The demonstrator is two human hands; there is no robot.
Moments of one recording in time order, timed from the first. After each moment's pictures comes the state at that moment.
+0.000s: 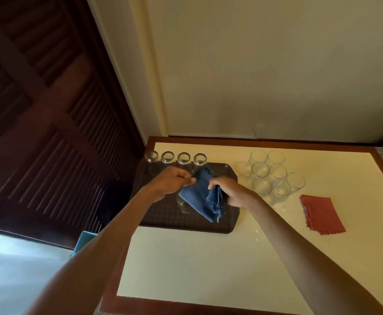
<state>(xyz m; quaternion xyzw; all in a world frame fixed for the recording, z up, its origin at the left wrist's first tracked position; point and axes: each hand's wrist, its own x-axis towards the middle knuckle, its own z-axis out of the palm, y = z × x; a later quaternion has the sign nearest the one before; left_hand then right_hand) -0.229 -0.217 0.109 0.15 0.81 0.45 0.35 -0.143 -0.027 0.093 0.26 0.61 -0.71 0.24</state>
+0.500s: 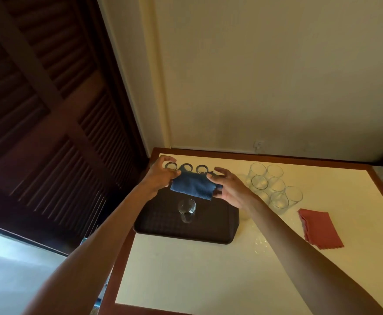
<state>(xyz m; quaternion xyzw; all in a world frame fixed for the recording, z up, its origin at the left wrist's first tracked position) -0.244 -0.236 0.138 0.02 0.80 0.56 0.23 -0.154 -0.018 0.110 0.23 0.53 -0.81 0.12</state>
